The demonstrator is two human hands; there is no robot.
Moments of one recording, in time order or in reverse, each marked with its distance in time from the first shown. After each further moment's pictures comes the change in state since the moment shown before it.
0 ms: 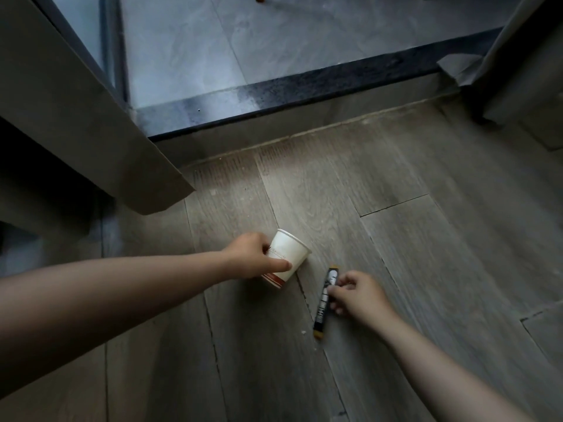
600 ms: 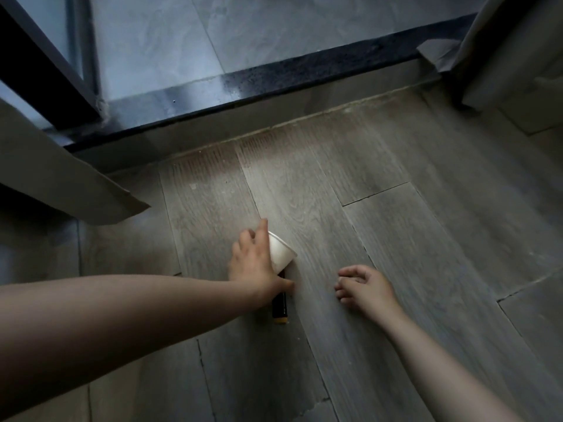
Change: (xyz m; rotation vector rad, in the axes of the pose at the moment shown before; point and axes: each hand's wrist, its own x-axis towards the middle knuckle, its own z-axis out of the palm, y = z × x) left_hand -0.010 0.028 0.068 0.065 0.353 -0.086; right_hand 0.001 0.031 -0.027 0.289 0.118 0.047
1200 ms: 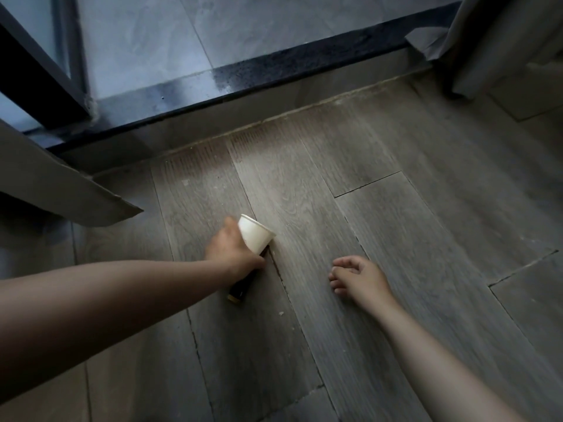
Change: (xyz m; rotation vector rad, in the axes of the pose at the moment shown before) left_hand 0.021 -0.022 -0.015 -0.064 0.019 -0.157; right_hand -0.001 0.005 -0.002 0.063 -0.001 -0.027
